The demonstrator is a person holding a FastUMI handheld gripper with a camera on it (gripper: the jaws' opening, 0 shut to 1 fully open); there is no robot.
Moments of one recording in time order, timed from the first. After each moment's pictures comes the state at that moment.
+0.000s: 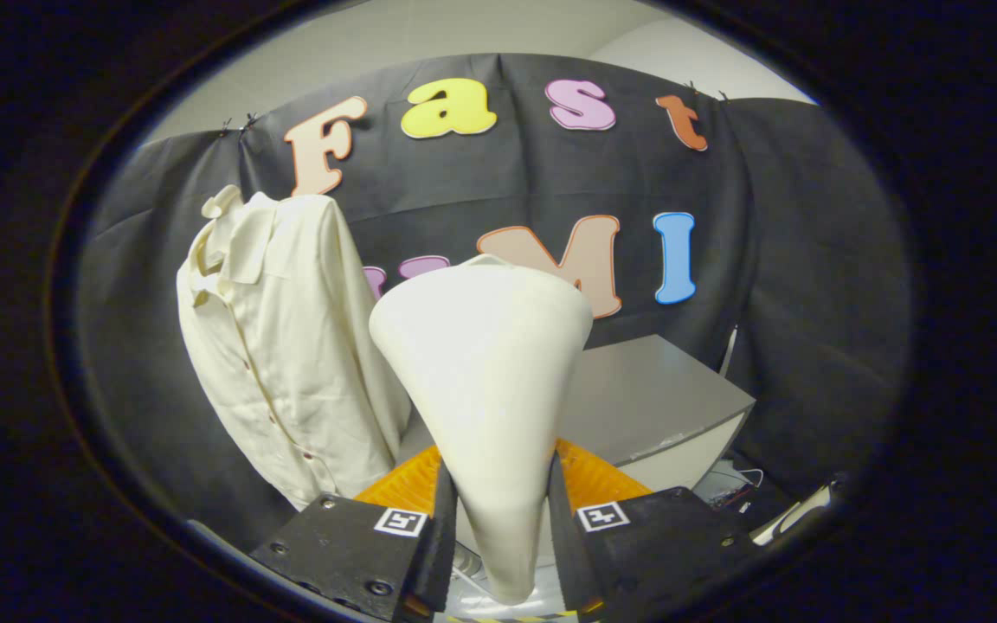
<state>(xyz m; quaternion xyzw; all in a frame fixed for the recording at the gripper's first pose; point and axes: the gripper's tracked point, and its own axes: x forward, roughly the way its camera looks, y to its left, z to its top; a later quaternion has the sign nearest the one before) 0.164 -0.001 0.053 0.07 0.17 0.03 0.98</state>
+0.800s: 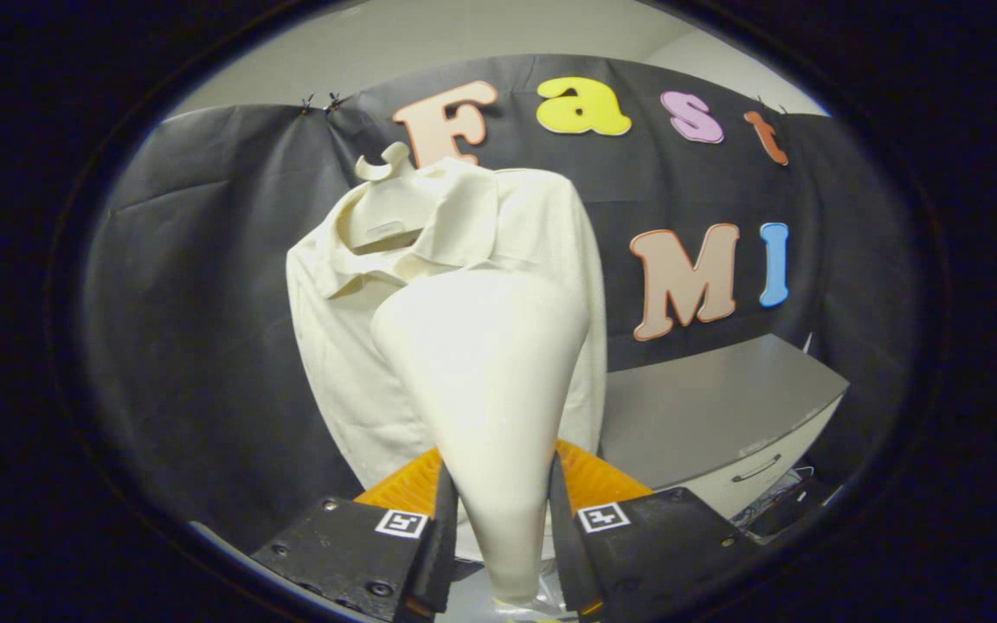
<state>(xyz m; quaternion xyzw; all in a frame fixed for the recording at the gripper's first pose) 0.155 0.264 0.058 0.06 0.17 0.12 0.98</state>
